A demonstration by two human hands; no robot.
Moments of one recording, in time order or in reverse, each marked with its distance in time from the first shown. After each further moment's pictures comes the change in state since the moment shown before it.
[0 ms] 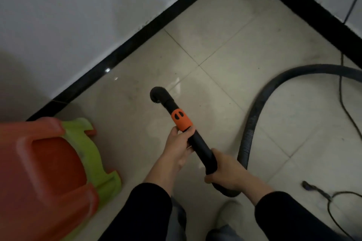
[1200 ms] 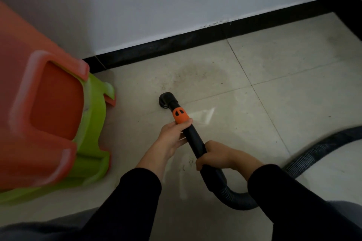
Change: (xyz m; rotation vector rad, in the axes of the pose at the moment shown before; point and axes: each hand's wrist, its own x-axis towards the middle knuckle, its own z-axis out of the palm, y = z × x) left_hand 0.126 -0.036 -0.087 -0.180 0.192 0.286; right_hand 0.190 -0.011 0.036 -0.332 -0.247 -0.210
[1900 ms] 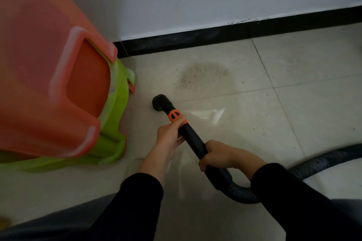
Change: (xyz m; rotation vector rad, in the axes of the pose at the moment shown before) left_hand -0.014 -0.014 -0.057 -0.226 0.253 0.012; right_hand 0.007 -0.032 0.033 -0.215 -0.076 -0.069
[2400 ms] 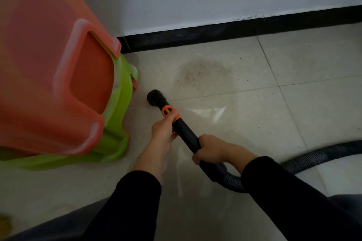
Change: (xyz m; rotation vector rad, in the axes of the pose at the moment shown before) left_hand 0.014 0.012 -0.021 -0.064 0.038 -0.004; right_hand 0.014 -0.027 0.008 -0.097 0.042 -0.012
